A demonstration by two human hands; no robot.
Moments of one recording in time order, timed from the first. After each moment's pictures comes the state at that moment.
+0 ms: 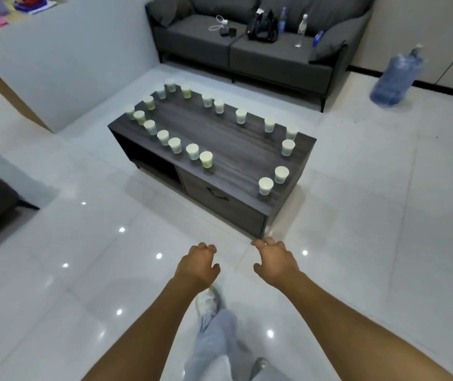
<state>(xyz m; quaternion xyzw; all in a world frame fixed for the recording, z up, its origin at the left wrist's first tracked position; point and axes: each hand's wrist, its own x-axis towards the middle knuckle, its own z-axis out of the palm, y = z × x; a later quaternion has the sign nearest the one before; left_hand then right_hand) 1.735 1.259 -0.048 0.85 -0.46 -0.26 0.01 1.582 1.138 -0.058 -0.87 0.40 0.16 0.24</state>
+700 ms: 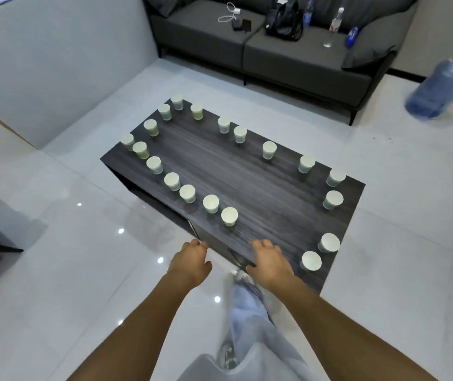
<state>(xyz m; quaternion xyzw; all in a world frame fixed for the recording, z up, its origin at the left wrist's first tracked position) 2.085 1.013 -0.075 0.85 -0.45 -0.29 -0.03 1.924 0.902 -0.078 -0.83 0.42 0.18 0.31</state>
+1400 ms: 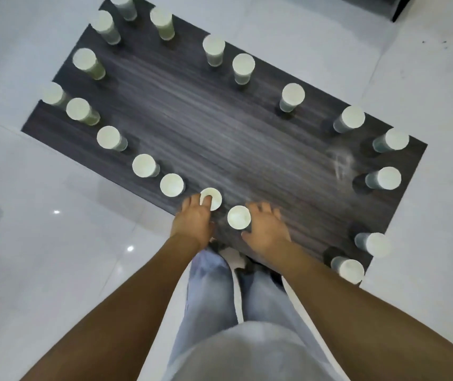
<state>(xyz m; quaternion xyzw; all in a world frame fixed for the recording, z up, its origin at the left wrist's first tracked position) 2.256 0.815 -0.228 0.81 -0.47 -0.35 -0.08 2.106 0.741 -0.229 -0.77 0.47 0.27 0.33</state>
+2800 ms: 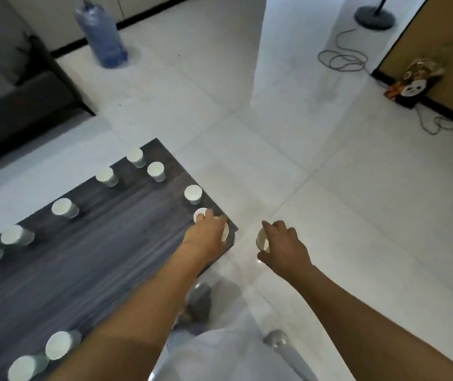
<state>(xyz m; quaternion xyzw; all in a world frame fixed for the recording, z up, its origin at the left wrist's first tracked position) 1.923 0.872 -0.072 0.35 -0.89 -0.22 -0.19 1.799 1.014 -0.098 -0.41 0.87 -0.05 0.26</state>
